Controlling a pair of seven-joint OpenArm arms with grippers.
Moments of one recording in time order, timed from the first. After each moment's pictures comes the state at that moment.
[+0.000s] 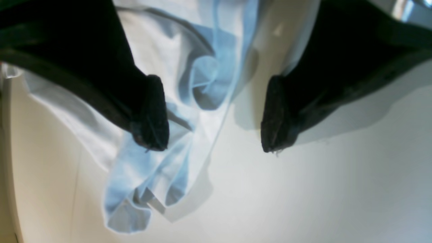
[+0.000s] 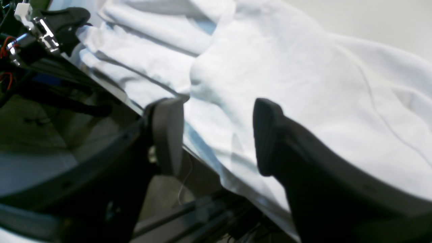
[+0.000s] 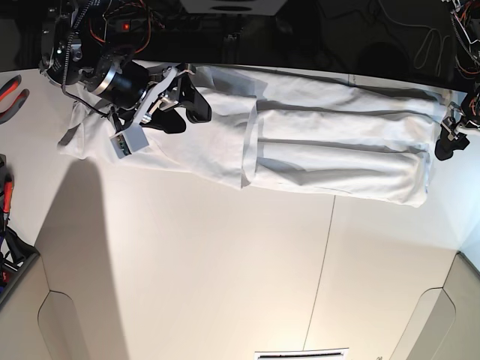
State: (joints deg) left arm 4.8 -27.5 -39.9 46.4 -43.7 -38.8 31.6; right arm -22.5 1.9 6.0 110.5 37.8 30.6 -58.6
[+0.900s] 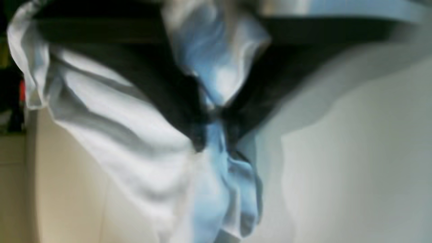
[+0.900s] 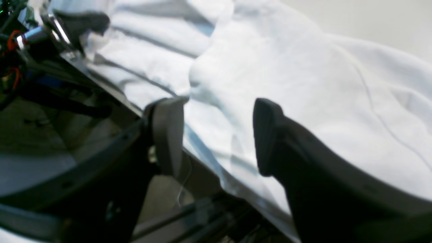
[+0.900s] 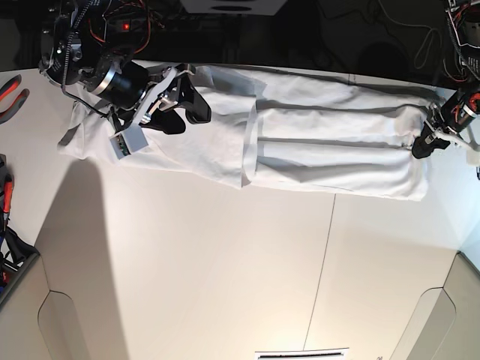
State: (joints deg) left arm 4.5 -27.7 -26.9 46.7 -53.8 -39.1 35.9; right arm -22.4 1.9 6.0 110.5 37.8 30.6 -57.4
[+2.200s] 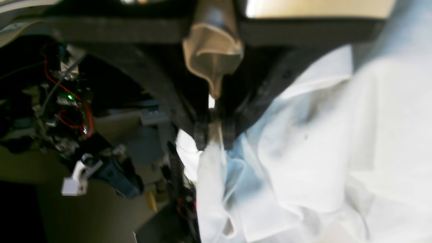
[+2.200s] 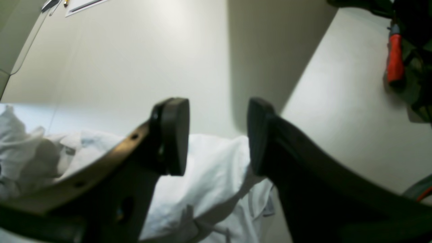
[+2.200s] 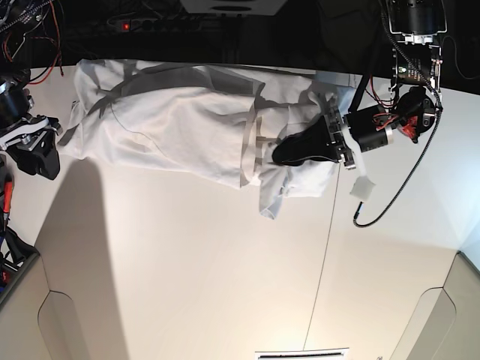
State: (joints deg) left arm 6.3 -11.1 -10.4 78.3 -80.6 -38.7 70.7; right arm -15.4 1.6 42.7 113.3 40.5 30.6 -55.6
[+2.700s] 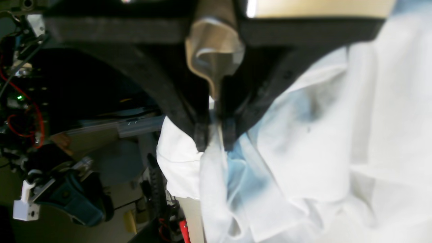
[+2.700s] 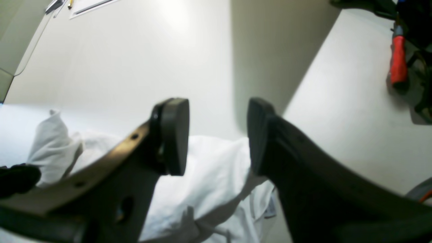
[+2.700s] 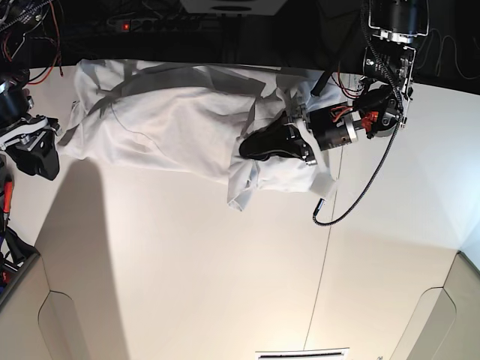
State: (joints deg) left arm 5.9 -9.3 -1.1 78.3 -65.3 -38.7 56.1; right arm -15.4 1.6 42.7 113.3 41.0 30.6 -55.6
